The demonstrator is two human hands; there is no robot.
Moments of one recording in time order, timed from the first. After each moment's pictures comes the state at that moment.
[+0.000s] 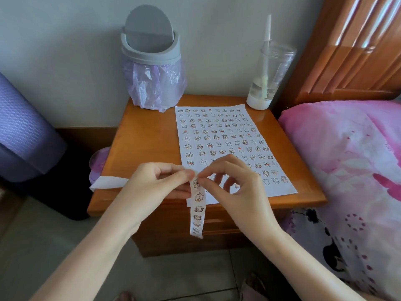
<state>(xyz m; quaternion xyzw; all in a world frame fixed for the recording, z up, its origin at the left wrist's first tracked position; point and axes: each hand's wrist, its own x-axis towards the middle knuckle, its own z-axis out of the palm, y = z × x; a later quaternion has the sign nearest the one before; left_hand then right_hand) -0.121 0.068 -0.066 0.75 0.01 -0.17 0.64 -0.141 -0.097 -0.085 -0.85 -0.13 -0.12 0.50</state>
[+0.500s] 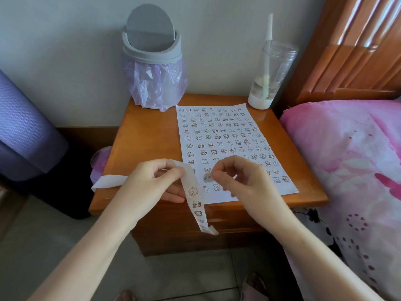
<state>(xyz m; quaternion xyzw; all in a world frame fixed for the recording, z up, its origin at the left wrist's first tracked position) -0.117 0.072 -0.069 0.76 0.03 -0.16 0.62 -0.136 -0.112 -0.075 -0.84 -0.07 0.00 0.54</state>
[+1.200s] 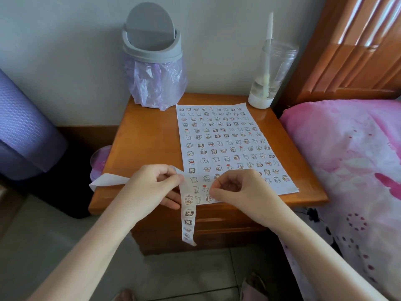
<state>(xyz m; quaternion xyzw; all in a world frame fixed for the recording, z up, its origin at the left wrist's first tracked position) -0.114 0.074 -0.078 0.81 0.01 -0.18 0.56 -0.132 -0.117 -0.083 -0.87 -0.05 0.08 0.48</state>
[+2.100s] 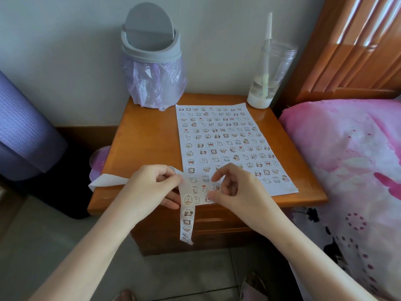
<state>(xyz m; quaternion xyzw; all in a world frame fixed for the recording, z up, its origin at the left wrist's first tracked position) -0.114 0.074 -0.079 0.82 0.01 -0.17 0.54 -0.135 -0.115 -0.096 -0.90 -0.05 0.02 0.43</state>
